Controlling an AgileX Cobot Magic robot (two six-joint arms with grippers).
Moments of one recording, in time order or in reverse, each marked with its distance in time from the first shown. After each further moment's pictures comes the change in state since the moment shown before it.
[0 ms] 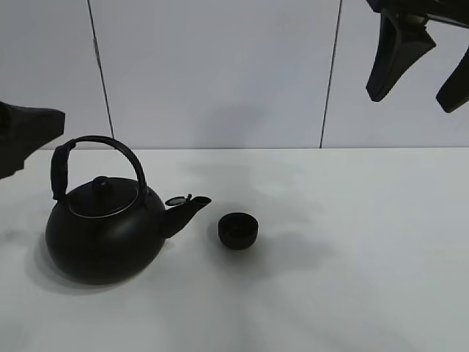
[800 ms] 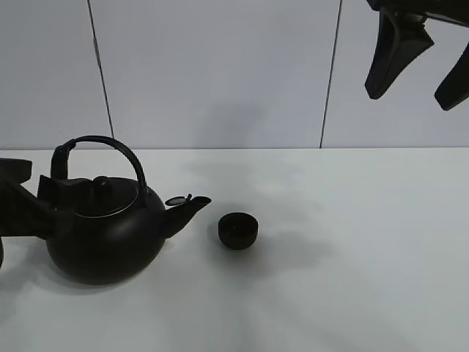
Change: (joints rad) left arm 0.000 0.502 -0.007 -0.061 -0.408 -0.018; right arm 0.000 0.000 0.000 0.000 -0.014 0.000
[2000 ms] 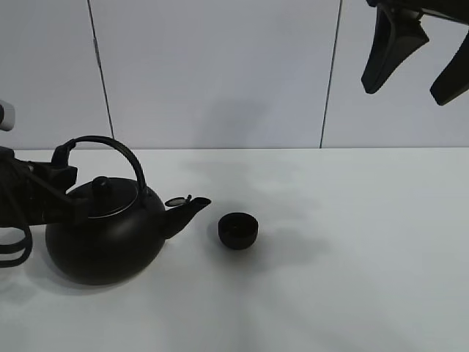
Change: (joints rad) left arm 0.000 0.084 -0.079 -0.044 -0.012 -0.022; right arm 0.000 0.000 0.000 0.000 -0.031 0.000
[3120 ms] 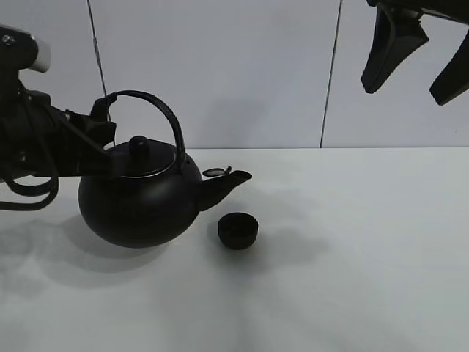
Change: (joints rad) left arm -0.083 -0.174 -0.117 0.009 0.219 0.061; right arm 0.000 0.000 0.000 0.000 -0.003 0.000
